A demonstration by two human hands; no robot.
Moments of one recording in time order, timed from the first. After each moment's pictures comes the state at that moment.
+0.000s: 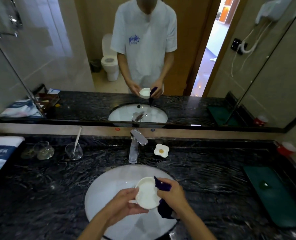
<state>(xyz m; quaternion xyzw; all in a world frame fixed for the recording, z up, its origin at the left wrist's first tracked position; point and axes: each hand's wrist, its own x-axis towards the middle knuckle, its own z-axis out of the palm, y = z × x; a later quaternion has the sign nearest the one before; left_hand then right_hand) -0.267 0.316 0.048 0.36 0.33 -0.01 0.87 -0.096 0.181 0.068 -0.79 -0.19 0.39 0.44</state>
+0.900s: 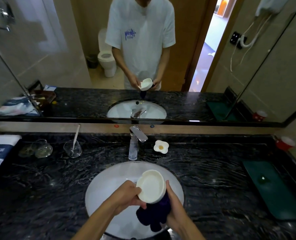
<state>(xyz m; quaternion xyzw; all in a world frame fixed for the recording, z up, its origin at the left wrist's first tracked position) -0.249 0.318 0.087 0.52 0.40 -0.06 0.75 -0.133 0.164 0.060 -0.46 0.07 0.62 0.63</state>
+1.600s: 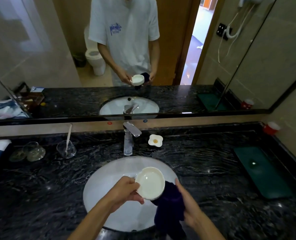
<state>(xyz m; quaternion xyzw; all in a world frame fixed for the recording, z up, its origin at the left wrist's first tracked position) -0.260 0.310 0.090 0.56 0.37 -0.05 0.74 -0.112 0.115 0.047 -0.48 0.09 0.60 0.64</state>
